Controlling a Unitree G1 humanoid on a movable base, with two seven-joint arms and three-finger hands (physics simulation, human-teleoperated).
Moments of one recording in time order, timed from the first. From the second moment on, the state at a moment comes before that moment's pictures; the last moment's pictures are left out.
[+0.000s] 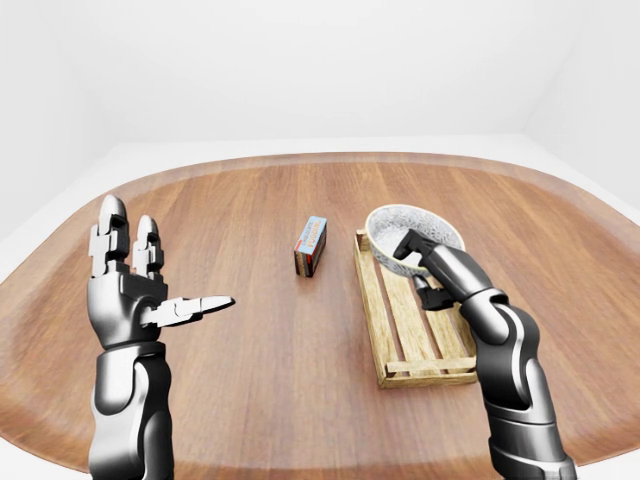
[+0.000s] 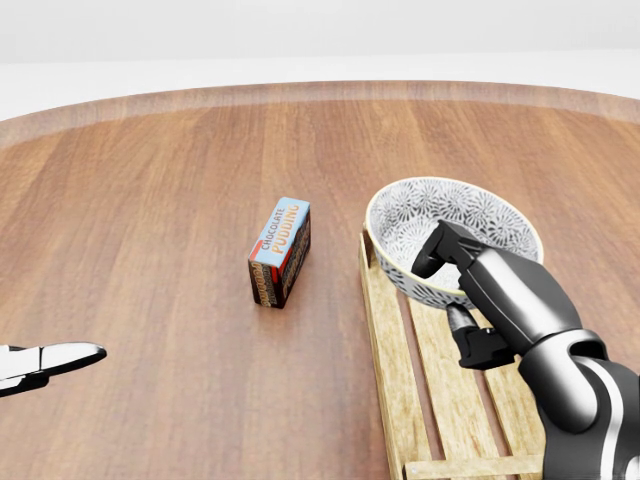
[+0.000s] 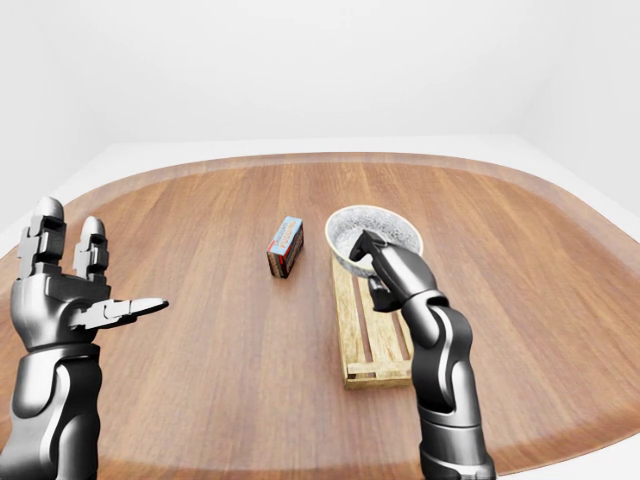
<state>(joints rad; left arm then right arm) 0.01 0.10 0.33 -0.46 -0.31 0.09 -0.04 -0.18 -0.16 -0.11 -0.28 -0.91 0.09 0.58</state>
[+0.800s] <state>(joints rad) 0.01 0.10 0.33 -0.47 -0.31 0.09 -0.04 -0.28 -0.23 -0.10 0.16 -0.74 0.09 0.32</state>
